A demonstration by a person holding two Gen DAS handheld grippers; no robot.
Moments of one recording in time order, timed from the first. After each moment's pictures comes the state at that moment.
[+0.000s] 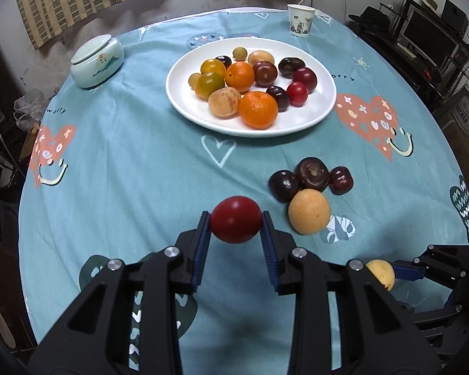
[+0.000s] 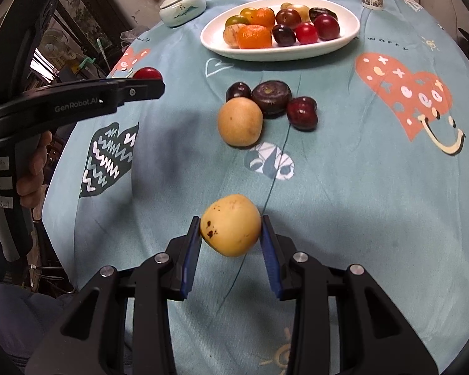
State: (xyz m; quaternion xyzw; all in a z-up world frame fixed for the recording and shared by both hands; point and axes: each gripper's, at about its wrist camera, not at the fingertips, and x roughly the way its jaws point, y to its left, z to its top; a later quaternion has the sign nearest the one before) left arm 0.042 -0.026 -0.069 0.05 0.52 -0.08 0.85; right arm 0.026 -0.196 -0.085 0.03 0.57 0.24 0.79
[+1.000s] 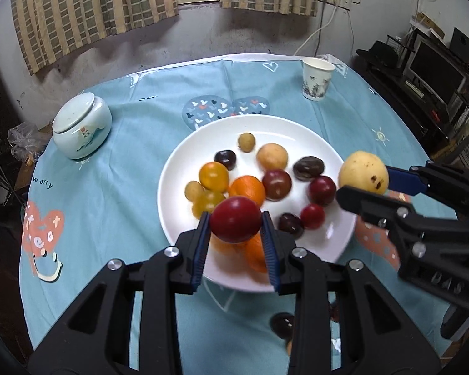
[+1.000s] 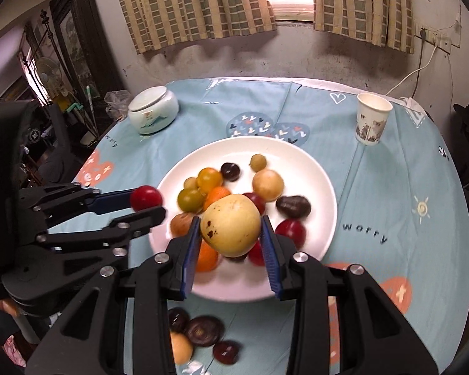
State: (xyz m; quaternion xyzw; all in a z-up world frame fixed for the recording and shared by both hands) left arm 0.178 -0.039 -0.033 0.03 0.46 -0.08 0.88; right arm 0.228 -0.195 -0.005 -0.01 0.44 0.21 0.87
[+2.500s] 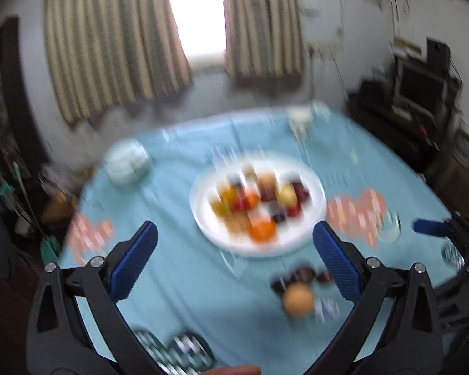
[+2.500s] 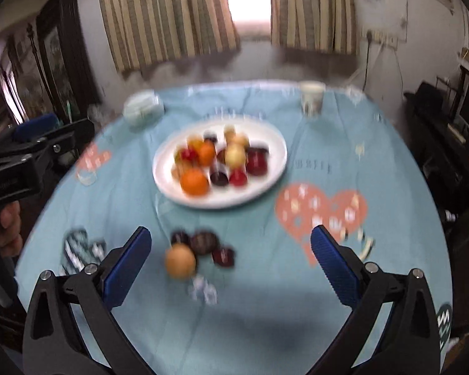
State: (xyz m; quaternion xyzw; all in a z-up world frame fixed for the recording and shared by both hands) left arm 0.030 -0.041 0.013 0.07 0.34 -0.07 0.93; right arm 0.060 -0.230 -0.011 -0.02 0.43 0.13 0.89
